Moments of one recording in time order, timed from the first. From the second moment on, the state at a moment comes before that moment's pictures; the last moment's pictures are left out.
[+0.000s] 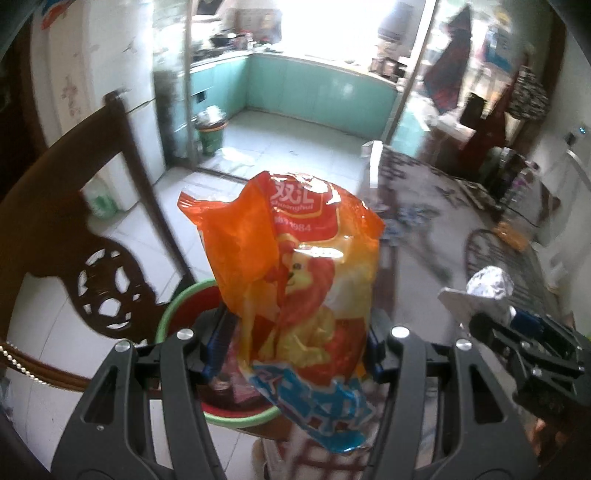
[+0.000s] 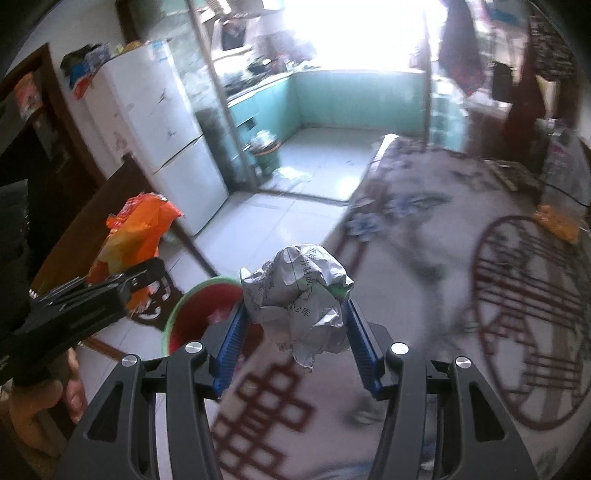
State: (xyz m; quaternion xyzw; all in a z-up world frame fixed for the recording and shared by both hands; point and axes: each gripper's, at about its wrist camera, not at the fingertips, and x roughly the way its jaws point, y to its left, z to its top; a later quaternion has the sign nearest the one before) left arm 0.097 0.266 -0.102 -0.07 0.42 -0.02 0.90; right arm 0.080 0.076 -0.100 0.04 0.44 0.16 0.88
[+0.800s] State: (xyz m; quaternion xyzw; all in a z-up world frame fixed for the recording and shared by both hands) left arm 0.067 0.207 -0.036 -0.06 0.26 -0.02 0.96; right arm 0.011 -0.019 -0.014 0.01 0.10 0.07 0.99
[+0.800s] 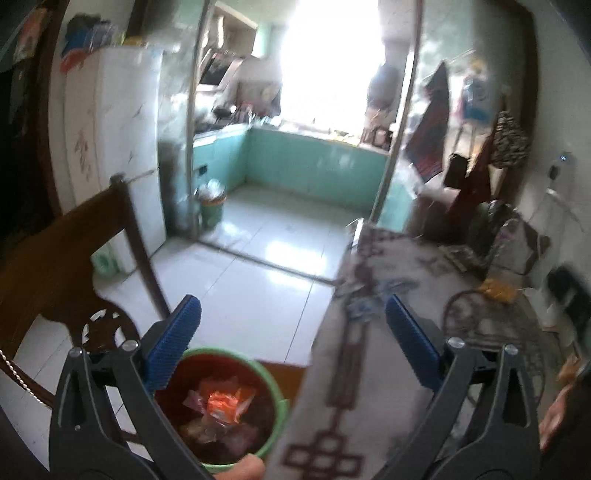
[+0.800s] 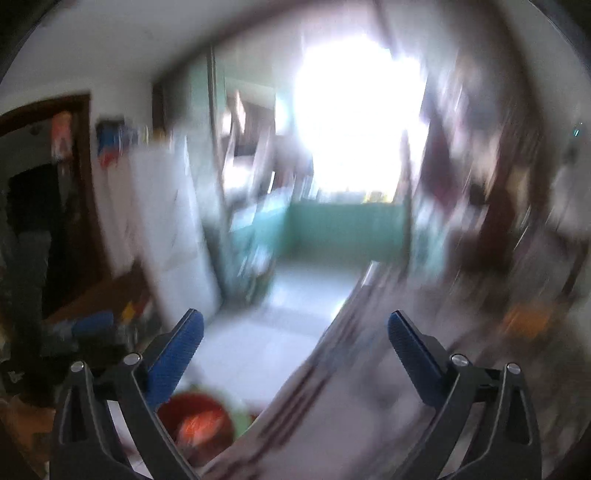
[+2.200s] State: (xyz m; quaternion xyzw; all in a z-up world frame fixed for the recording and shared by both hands) left arm -0.007 -0.007 -0.003 -0.07 0.25 0.02 0.96; right arm -0.048 -0.228 -0.046 0.03 0.24 0.05 0.97
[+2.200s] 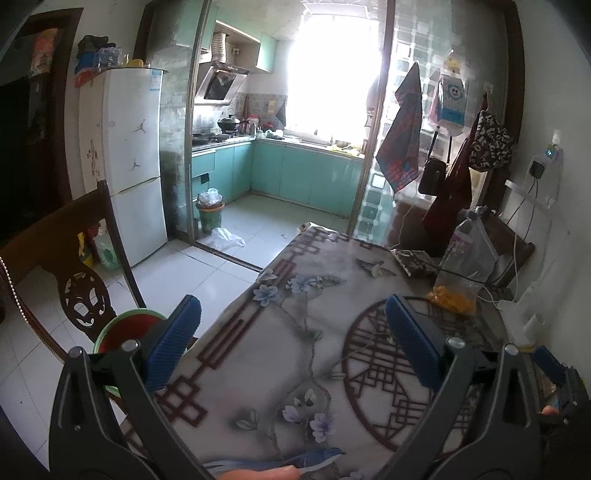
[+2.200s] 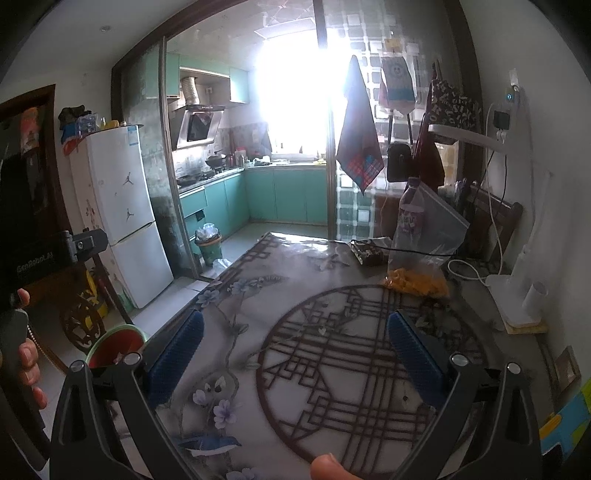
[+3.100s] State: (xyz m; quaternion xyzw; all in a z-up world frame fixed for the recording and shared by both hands) left arm 0.007 -0.015 -0.009 -0.05 0.26 0.01 0.96; right arm -0.033 -0.238 -0.053 0.05 0.26 0.04 0.96
